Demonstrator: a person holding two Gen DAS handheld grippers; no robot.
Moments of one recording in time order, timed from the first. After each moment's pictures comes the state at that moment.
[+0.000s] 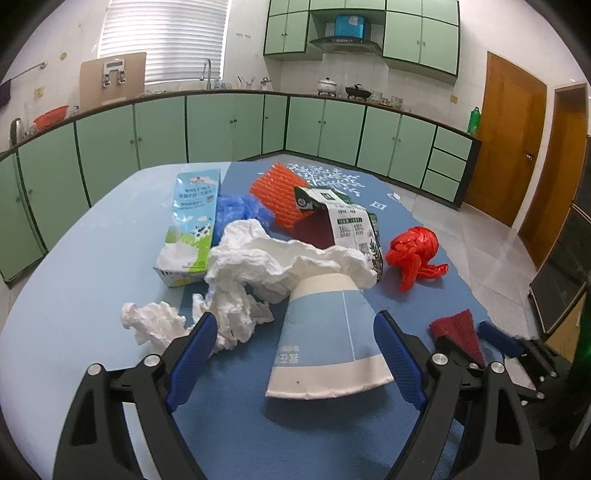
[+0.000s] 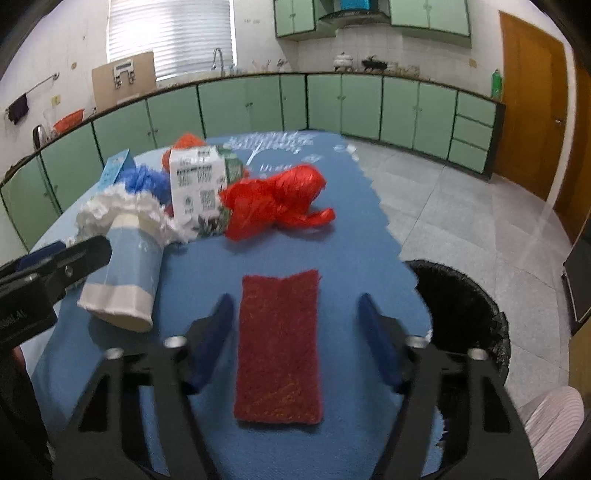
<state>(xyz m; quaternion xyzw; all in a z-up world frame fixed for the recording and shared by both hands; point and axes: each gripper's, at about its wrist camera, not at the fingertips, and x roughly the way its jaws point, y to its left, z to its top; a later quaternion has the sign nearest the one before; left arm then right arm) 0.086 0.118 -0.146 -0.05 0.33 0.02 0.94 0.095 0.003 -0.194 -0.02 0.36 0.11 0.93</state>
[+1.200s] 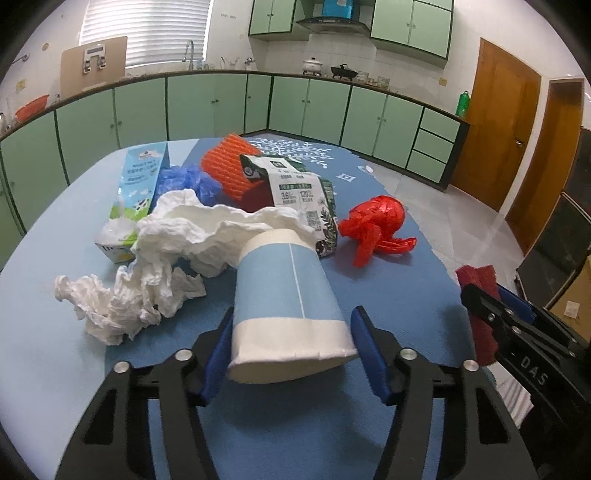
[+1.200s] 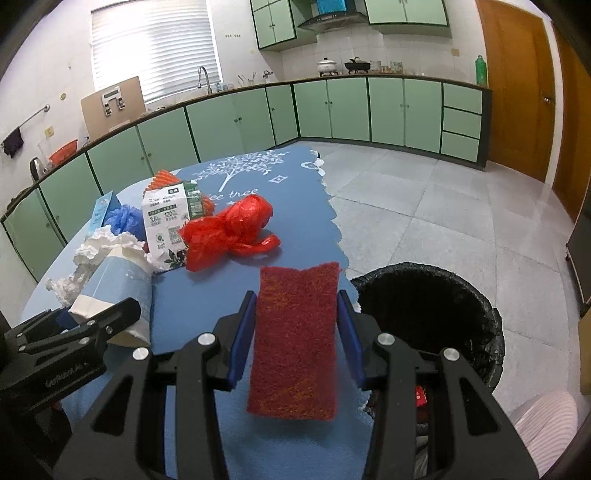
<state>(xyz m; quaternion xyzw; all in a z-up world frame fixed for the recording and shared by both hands) 0.090 0.079 -0.159 -0.06 0.36 -0.02 0.93 0.098 -0.047 -0.168 0.03 0.33 0.09 0.94</state>
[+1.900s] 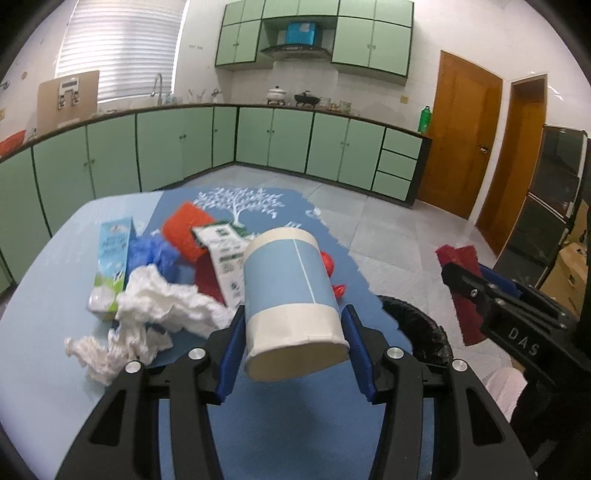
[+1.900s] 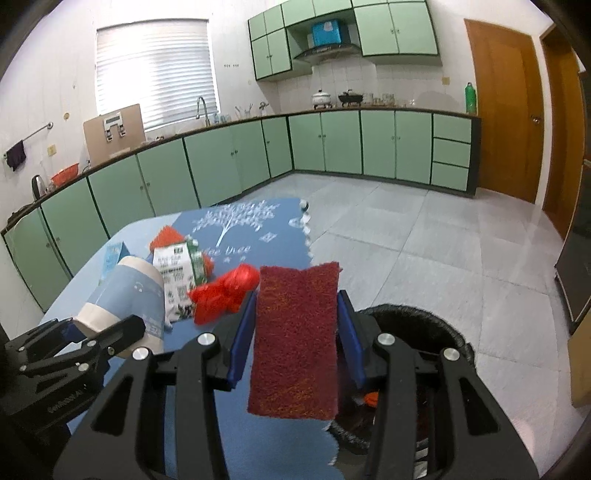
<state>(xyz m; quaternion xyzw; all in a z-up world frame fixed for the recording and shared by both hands) 0.082 0.046 -0.099 -0.04 0.30 -0.08 0.95 0.080 -0.072 -0.098 0.03 0.27 0.07 0.96</state>
